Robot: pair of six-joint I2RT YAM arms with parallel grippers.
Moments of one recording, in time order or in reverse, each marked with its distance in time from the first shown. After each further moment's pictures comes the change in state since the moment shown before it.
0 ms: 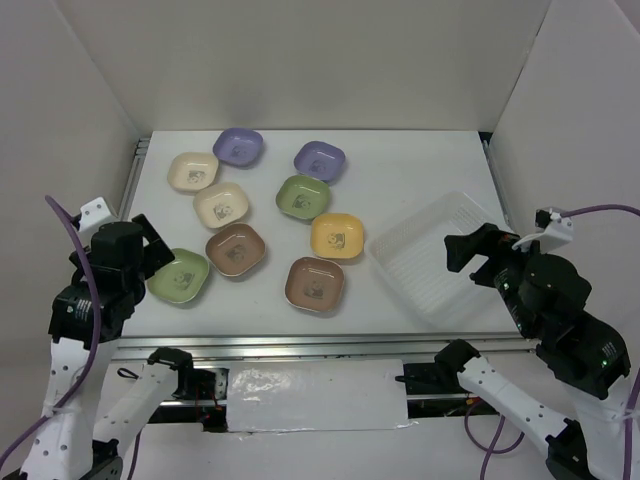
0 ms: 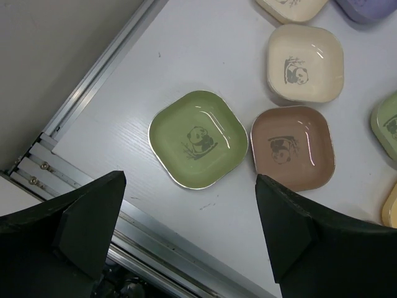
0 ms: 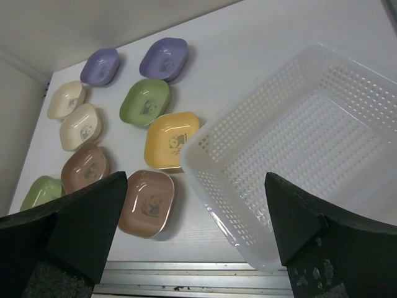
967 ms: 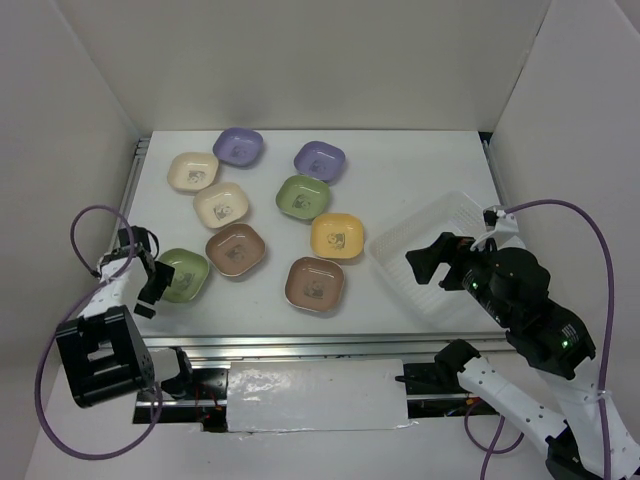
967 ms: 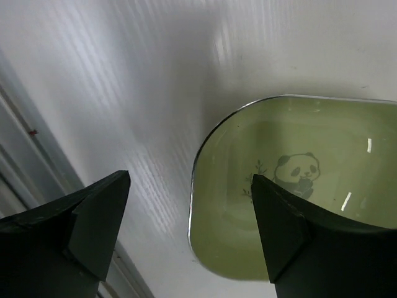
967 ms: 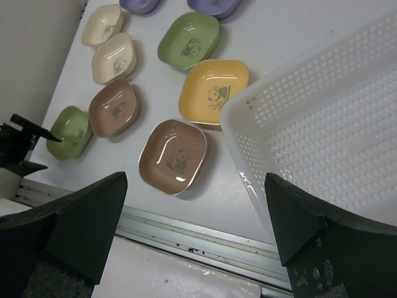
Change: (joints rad) left arm 0.510 0.514 -0.452 0.340 0.249 -0.383; right arm -0.003 -0.015 -0.181 0.111 -0.280 -0.013
